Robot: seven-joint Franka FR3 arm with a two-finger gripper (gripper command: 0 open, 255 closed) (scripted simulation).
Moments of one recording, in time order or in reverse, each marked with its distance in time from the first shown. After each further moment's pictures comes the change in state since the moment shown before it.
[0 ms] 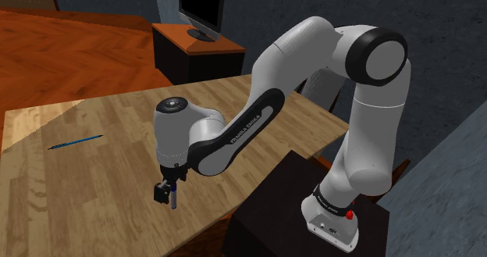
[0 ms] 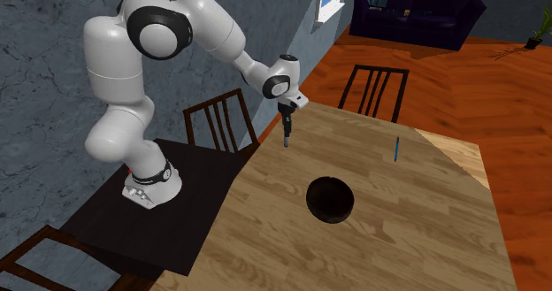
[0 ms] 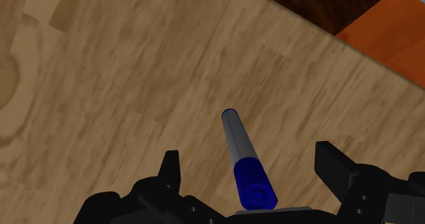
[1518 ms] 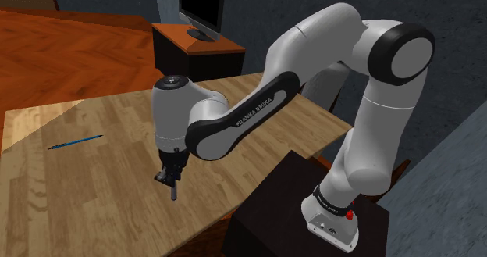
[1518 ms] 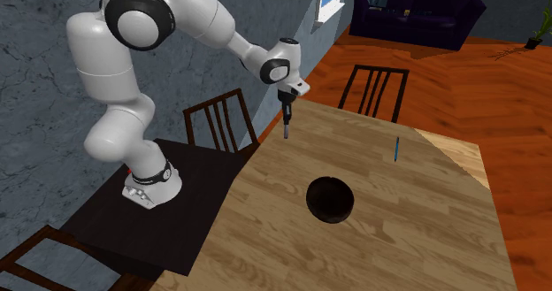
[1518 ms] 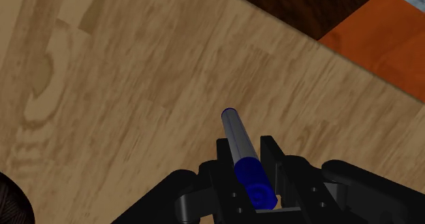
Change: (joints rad) arm -0.029 -0.114 0.039 0.020 0.084 -0.121 -0.056
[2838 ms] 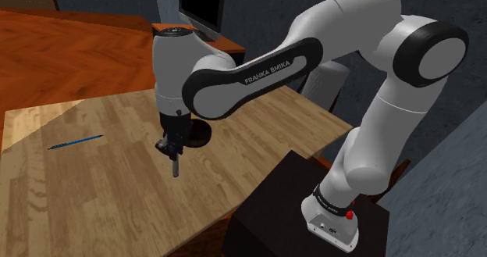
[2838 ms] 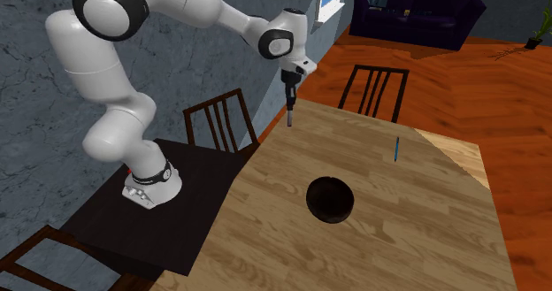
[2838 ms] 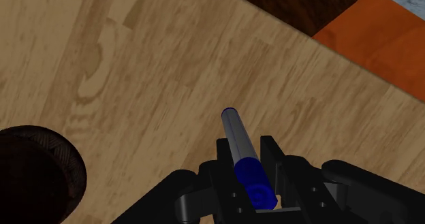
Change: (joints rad) arm -0.047 -0.145 0.000 0.092 0.101 -0.218 -0.115
